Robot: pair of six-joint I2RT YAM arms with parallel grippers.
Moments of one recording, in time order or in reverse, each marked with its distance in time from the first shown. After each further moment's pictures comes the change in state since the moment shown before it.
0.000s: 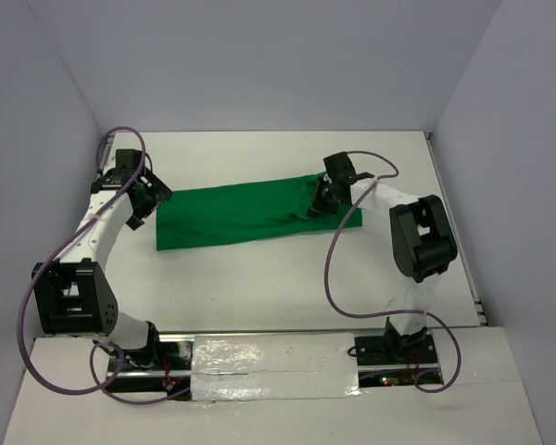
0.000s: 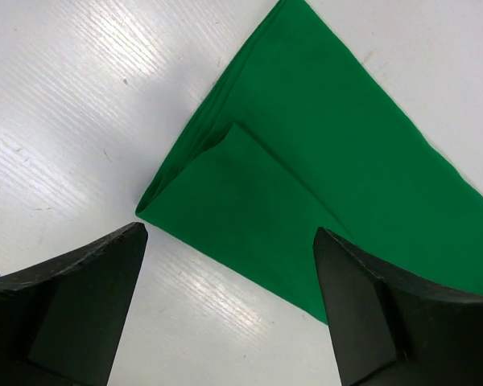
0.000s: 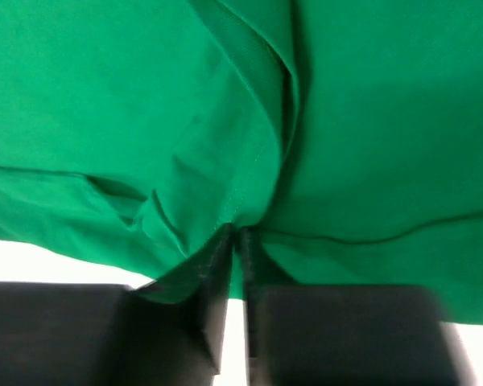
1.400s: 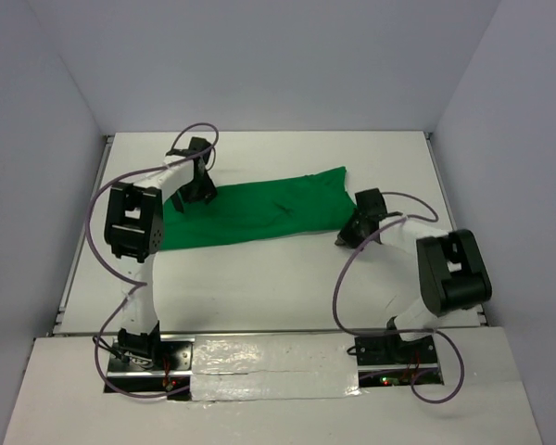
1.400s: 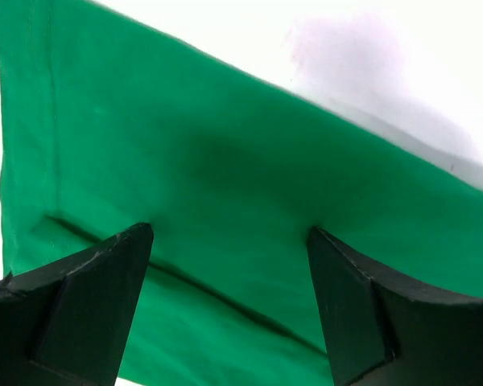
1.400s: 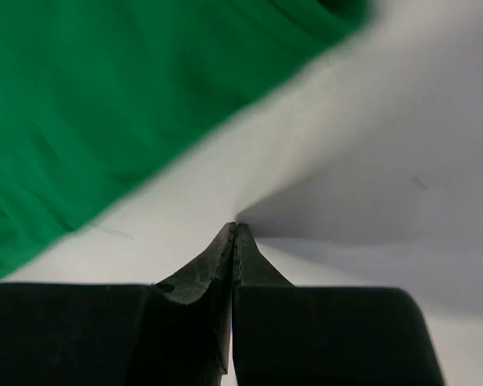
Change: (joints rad) left arm -0.239 0.695 0.492 -0.080 -0.140 0.122; right arm -0.126 -0.335 -0.517 0.122 0.104 0.217
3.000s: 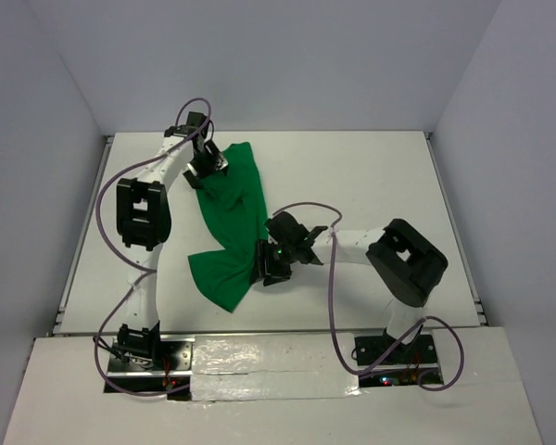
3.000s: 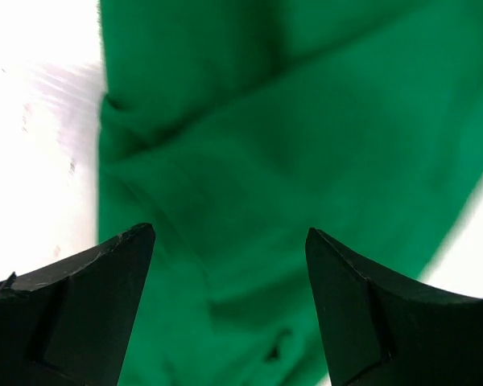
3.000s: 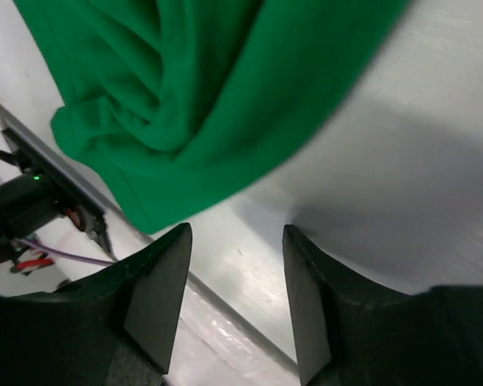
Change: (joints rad) left arm 0.032 0.171 0.428 -0.099 0.313 -0.105; right arm 0.626 0.214 0.191 0.108 -0.273 -0.026
